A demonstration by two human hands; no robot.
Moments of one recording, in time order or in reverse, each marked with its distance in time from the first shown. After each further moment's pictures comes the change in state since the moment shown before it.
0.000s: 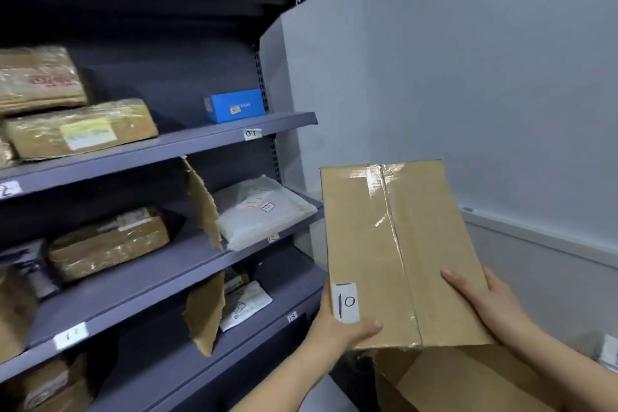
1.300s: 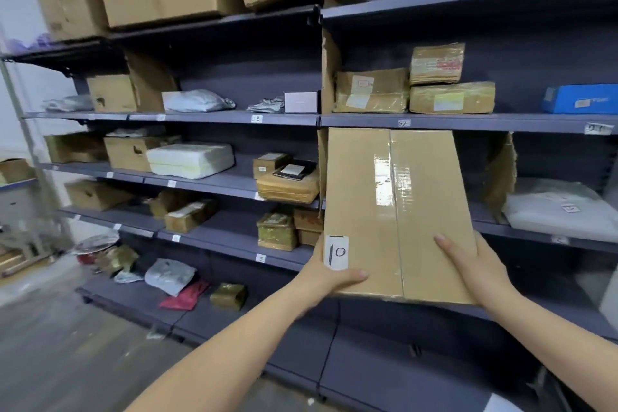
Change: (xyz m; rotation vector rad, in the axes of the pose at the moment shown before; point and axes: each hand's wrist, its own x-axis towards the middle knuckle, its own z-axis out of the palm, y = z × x) left_hand -0.402 -0.007 -0.120 0.024 0.923 -0.062; right_hand -0.218 -0.126 0.223 0.035 -0.856 -0.386
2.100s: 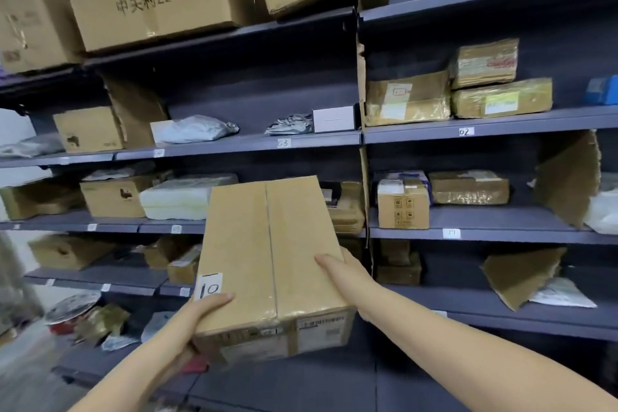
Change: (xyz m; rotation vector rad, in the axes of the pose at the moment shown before) left_hand 0.003 -0.062 -0.366 -0.316 0.270 -0.240; right_hand 0.034 -0.132 0.370 0.267 -0.383 0.197
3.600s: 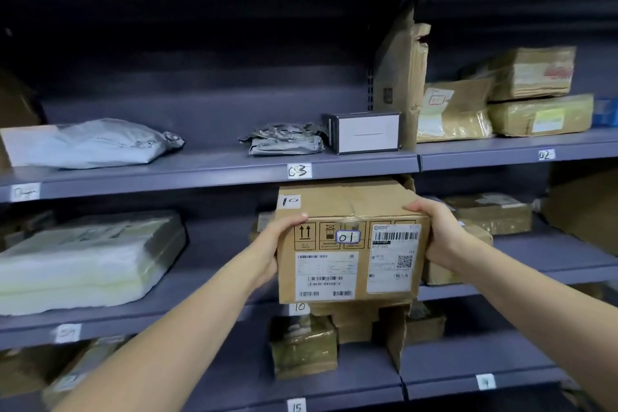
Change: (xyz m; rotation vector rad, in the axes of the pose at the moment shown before) left_hand 0.391 0.149 0.055 -0.133 -0.650 0.105; right_hand 0.271 -0.092 -0.038 0.333 0.464 -0.065
